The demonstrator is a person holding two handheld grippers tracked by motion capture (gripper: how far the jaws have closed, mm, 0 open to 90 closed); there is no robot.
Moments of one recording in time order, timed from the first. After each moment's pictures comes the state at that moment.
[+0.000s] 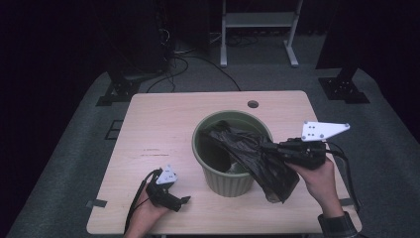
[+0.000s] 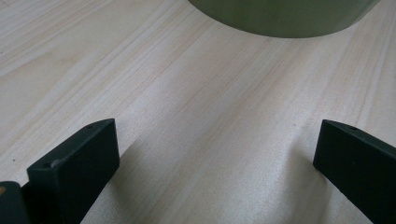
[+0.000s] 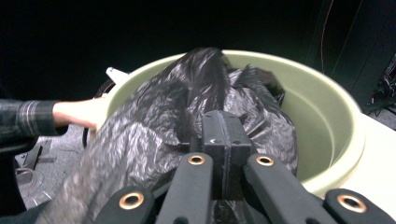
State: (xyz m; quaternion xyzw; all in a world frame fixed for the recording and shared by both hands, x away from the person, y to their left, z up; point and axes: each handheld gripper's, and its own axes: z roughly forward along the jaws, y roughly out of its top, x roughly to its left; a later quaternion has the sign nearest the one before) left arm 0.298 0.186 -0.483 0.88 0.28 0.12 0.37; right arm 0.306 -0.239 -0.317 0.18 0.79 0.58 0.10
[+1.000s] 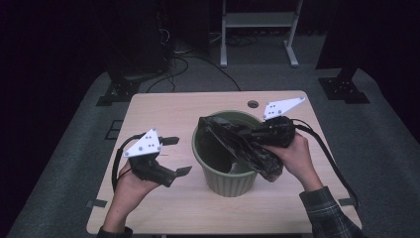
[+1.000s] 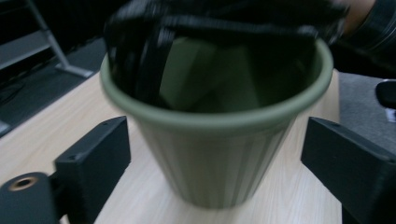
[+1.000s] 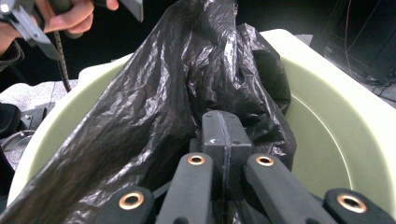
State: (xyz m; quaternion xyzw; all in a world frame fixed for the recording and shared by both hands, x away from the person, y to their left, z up) left arm 0.294 0.174 -0.307 0.83 0.15 0.15 0.52; right arm 0.358 -0.179 -0.299 0.17 0.85 0.49 0.07
